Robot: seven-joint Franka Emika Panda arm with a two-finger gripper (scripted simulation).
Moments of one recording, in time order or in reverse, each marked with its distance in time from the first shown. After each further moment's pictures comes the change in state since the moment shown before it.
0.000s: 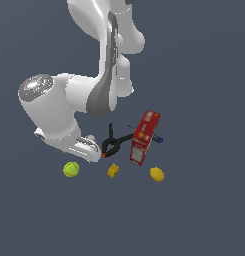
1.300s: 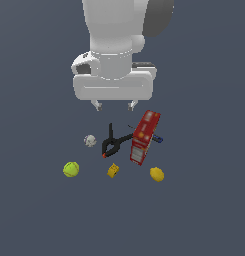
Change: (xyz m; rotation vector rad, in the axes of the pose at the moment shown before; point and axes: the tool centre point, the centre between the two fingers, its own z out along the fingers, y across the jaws) arm -0.117 -0.112 -0.165 -0.001 0.048 -0.361
